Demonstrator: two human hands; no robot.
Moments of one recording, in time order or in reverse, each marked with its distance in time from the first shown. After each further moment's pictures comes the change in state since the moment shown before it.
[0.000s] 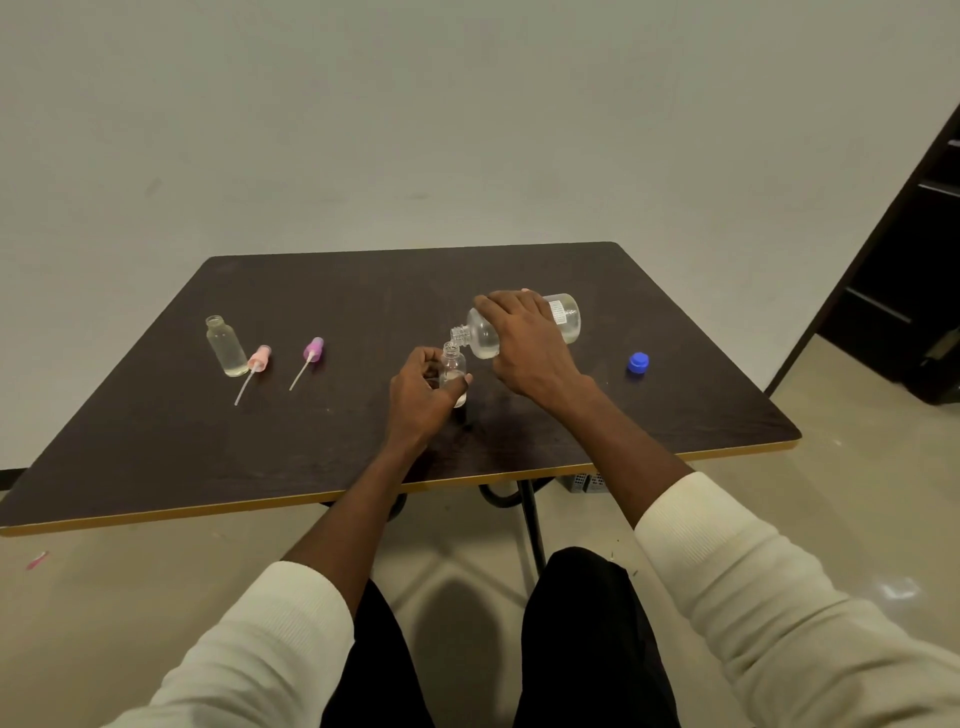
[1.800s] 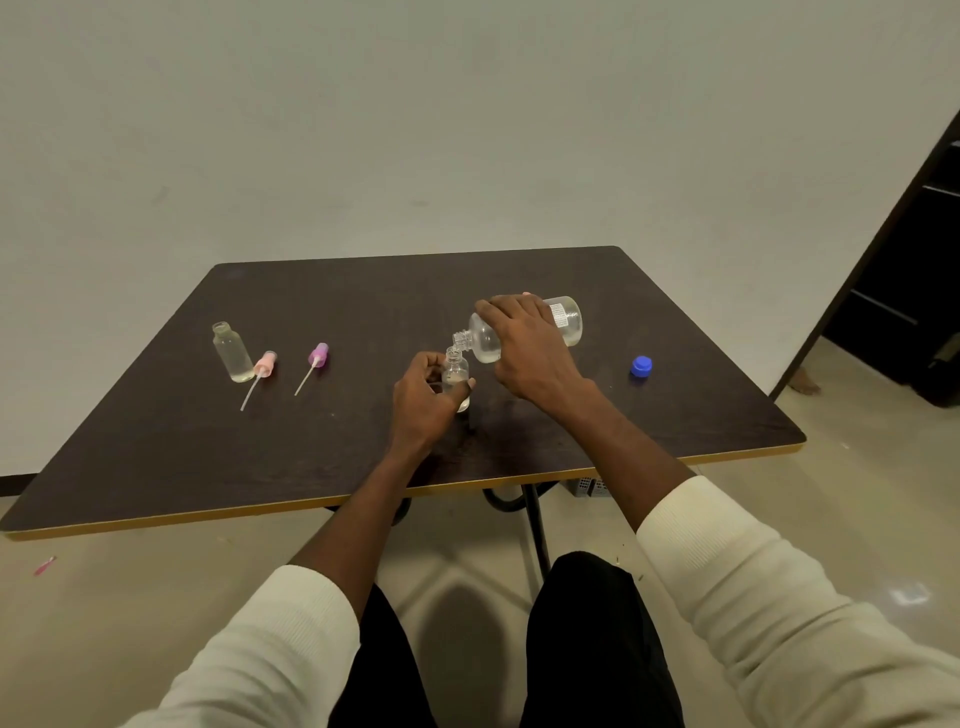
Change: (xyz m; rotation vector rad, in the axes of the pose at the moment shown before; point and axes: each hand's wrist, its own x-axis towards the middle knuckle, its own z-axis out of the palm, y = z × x) left_hand 0.001 -0.002 0.001 0.015 0.007 -0.009; right_hand 0.001 -0.001 -0.001 0.008 0.002 -0.009
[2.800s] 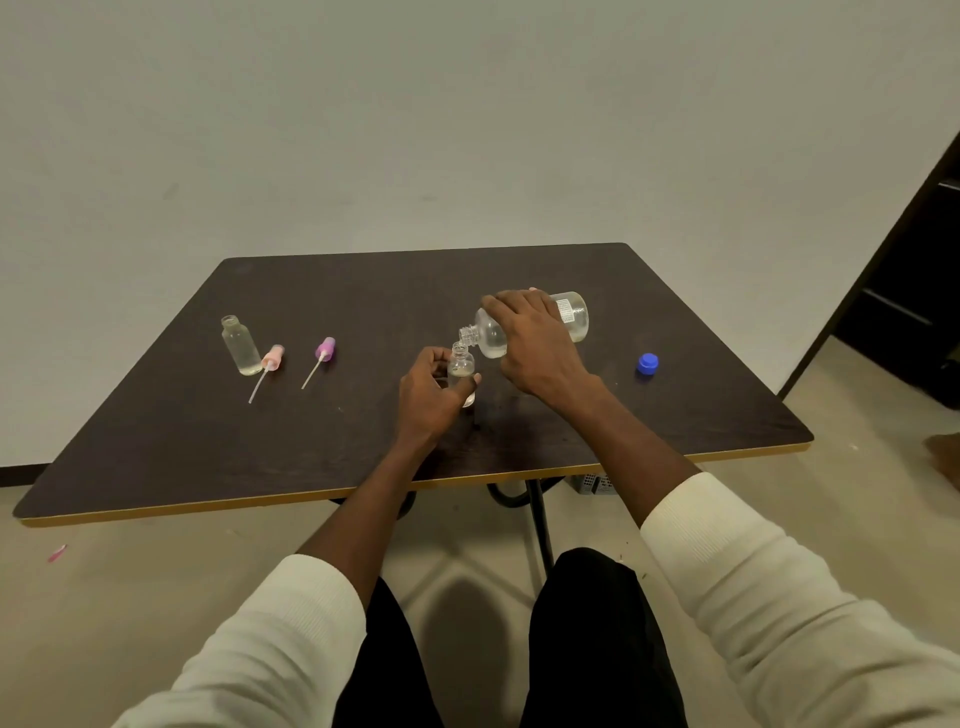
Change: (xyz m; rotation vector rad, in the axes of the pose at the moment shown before) left_hand -0.001 0.000 0.000 0.002 0.004 0.009; right_hand 0.000 0.002 0.002 -0.002 -0.003 -0.008
